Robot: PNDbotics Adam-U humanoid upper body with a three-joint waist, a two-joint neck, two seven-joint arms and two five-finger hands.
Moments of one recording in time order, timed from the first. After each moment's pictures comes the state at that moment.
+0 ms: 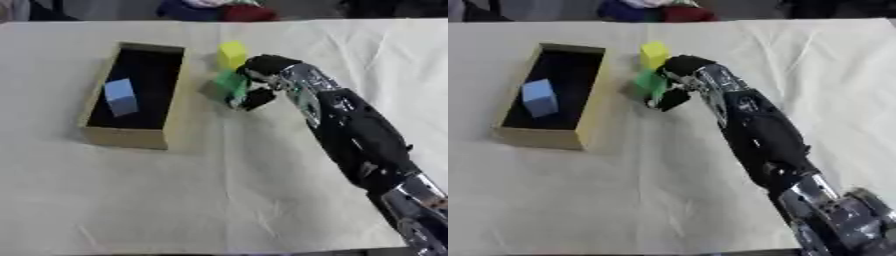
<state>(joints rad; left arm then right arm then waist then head) -0.12 0.36 0.32 -1.98 -0.12 -0.22 0.28 -1.11 -0.03 0.23 -0.65 1.22 -0.22 0.30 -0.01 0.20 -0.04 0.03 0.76</state>
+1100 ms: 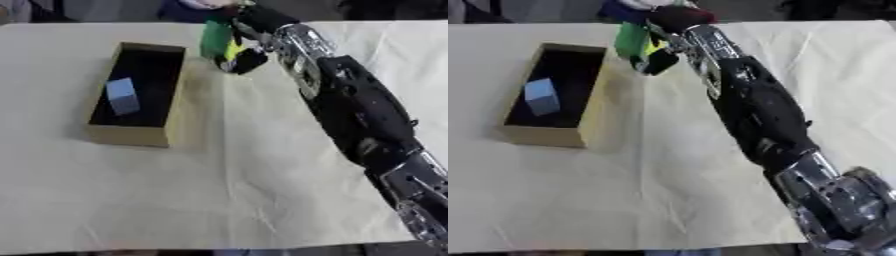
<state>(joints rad) -0.12 0.36 0.32 -1.98 -0.11 -0.22 0.26 -1.25 -0.04 0.24 -0.79 1.08 -0.18 0.27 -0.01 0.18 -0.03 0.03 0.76</state>
